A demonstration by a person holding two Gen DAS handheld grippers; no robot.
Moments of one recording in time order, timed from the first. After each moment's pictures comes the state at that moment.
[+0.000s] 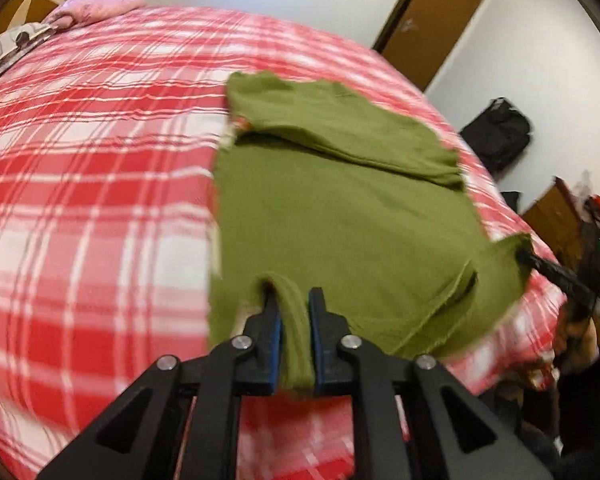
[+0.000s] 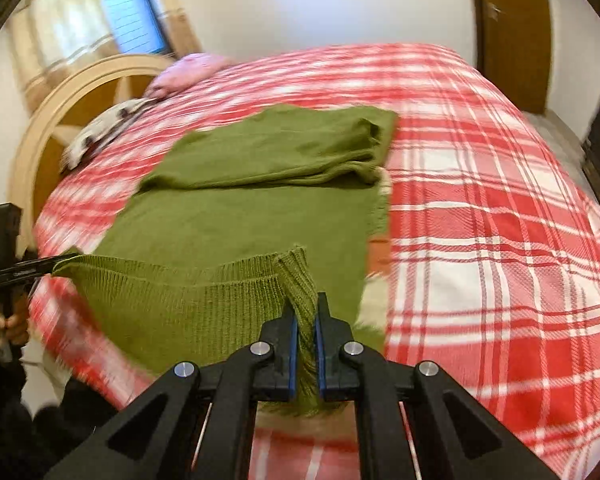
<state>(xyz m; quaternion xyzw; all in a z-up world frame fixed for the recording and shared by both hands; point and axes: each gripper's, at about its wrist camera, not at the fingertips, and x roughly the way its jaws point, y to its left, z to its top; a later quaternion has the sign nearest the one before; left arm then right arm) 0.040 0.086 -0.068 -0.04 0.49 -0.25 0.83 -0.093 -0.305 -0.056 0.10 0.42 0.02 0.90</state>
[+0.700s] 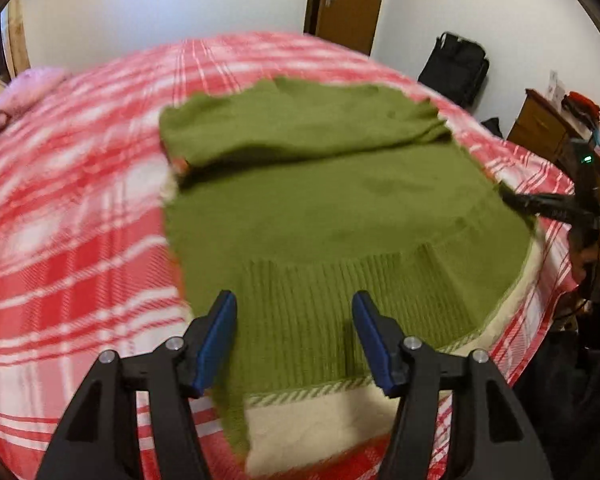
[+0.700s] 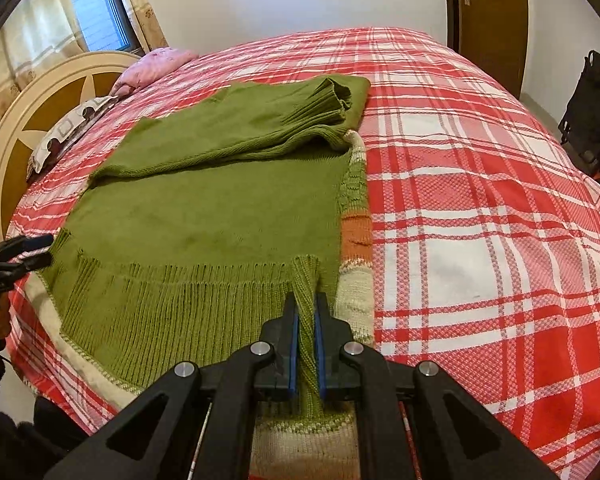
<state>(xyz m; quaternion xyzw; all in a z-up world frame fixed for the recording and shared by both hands) 0.054 0.053 -0.085 0.11 0.44 -0.33 0.83 -0.080 -0.303 -0.091 0.09 0.43 -0.01 0.90</state>
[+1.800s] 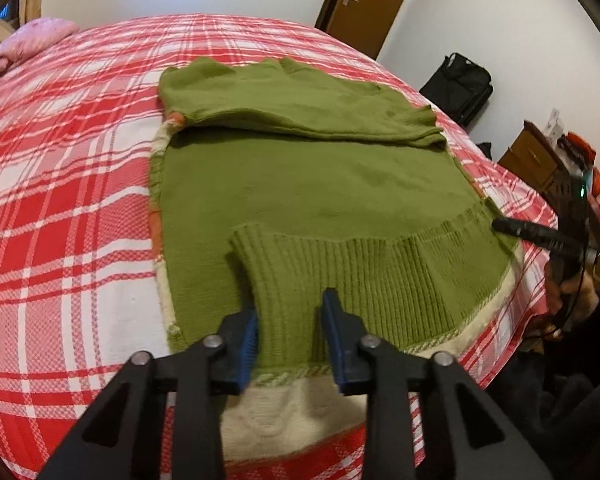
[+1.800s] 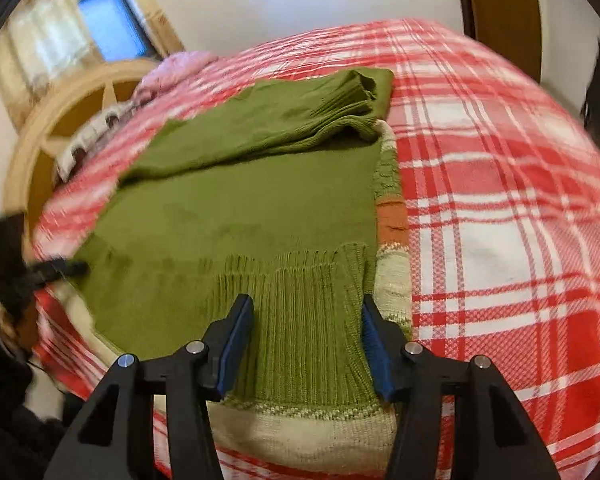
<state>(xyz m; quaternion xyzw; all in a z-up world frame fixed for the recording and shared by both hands) 0.051 0.065 -0.095 0.02 0.47 -0.34 0.81 -0.080 -0.286 -0.093 0.09 0.43 0.03 0.90</state>
